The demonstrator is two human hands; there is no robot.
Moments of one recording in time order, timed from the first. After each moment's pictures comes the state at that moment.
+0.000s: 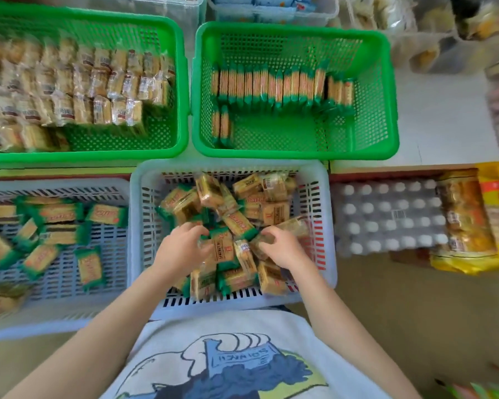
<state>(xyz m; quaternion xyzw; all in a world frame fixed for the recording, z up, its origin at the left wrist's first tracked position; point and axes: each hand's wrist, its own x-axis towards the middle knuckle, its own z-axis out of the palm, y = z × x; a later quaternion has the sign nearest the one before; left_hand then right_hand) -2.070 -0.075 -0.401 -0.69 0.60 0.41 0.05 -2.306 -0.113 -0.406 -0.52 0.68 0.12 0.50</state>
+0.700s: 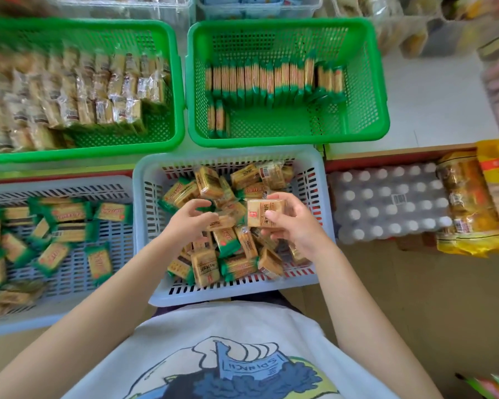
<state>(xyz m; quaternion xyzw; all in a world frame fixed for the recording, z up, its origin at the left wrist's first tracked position) -2.076 -0.092 -0.384 -0.70 0.30 0.63 -0.15 -2.326 -0.104 -0.354 -0.32 0.59 -0.22 0.70</state>
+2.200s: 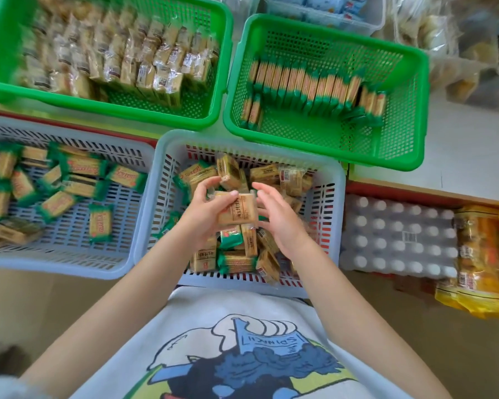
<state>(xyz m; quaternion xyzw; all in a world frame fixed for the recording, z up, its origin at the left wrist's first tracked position) -2.106 -0.070 -0.372 -0.59 0.07 0.68 -0.42 -2.264 -0.119 -0.358 -0.43 0.59 -0.11 0.68</state>
